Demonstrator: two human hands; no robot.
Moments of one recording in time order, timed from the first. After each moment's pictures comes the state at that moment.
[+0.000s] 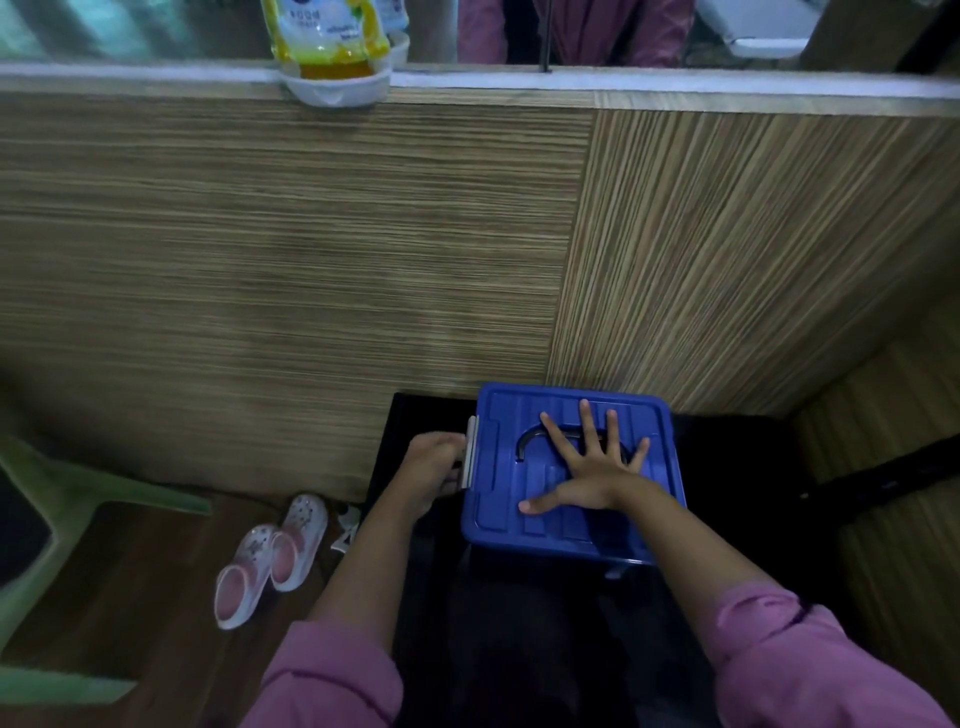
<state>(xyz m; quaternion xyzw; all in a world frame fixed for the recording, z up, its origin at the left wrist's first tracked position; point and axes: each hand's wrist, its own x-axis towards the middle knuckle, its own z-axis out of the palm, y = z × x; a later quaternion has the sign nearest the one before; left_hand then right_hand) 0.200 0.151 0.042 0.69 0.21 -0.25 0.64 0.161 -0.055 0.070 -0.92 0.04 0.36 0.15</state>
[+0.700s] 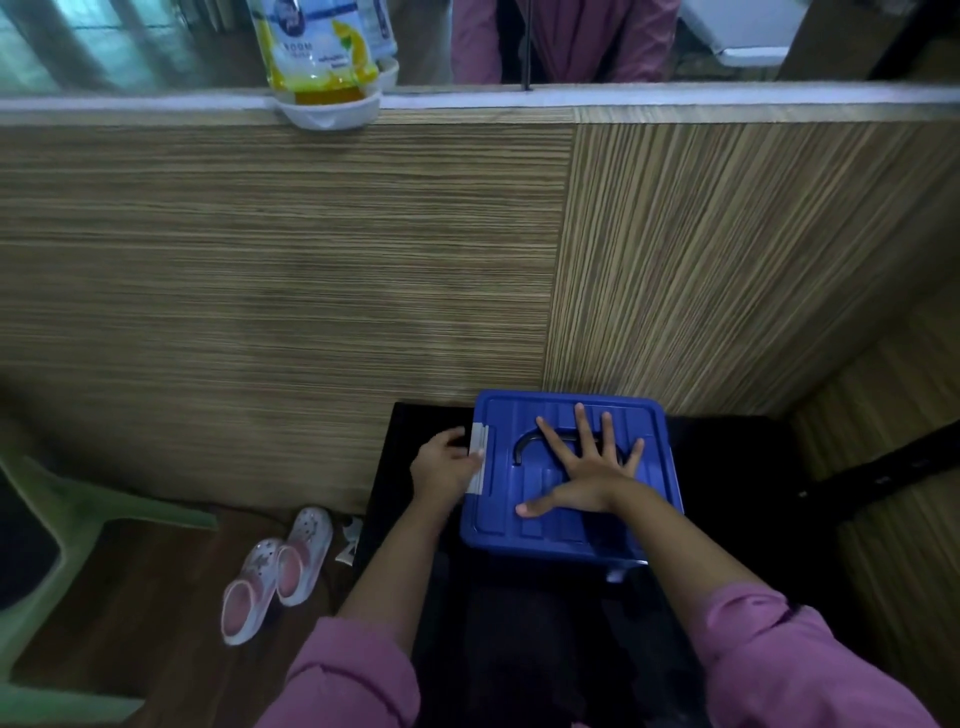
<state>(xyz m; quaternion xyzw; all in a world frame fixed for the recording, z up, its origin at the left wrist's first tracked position) 0.191 0.135 0.035 0.80 0.16 -0.14 0.56 0.160 -0.059 0.059 -0.93 0.04 0.32 0.16</state>
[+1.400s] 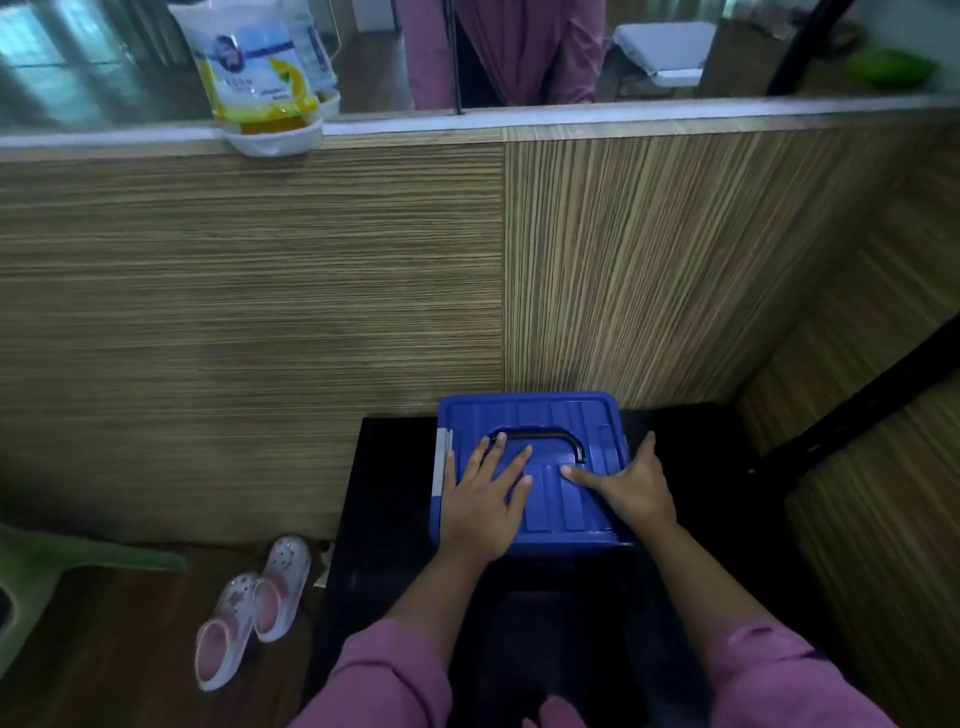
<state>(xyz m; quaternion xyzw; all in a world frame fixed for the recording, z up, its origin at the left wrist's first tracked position) 0.140 0.079 0.004 0.97 -0.22 0.00 0.13 0.106 -0.120 0.034 -0.83 0.36 0.03 0.44</state>
